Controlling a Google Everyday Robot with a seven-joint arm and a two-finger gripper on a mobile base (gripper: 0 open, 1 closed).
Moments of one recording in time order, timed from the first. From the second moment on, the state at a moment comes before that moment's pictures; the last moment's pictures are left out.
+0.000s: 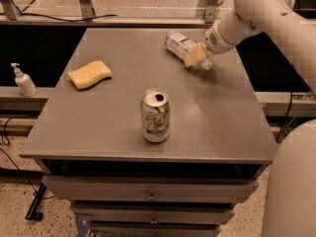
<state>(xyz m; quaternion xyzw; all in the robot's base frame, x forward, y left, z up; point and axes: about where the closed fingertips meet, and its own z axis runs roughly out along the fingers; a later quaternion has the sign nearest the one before) 0.751 -0.152 0.839 -0.27 0.91 0.12 0.29</state>
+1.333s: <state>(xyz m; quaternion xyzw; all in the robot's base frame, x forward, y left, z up) 0.650 -0.196 0.894 -0.40 0.87 0.06 0.28</state>
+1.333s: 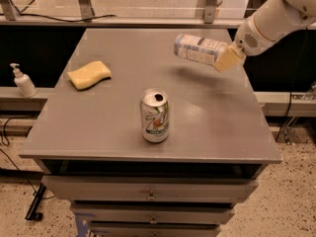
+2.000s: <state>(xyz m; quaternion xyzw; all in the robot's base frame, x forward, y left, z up) 0.547 -0.205 0.861 -0.48 0.85 0.06 0.22</state>
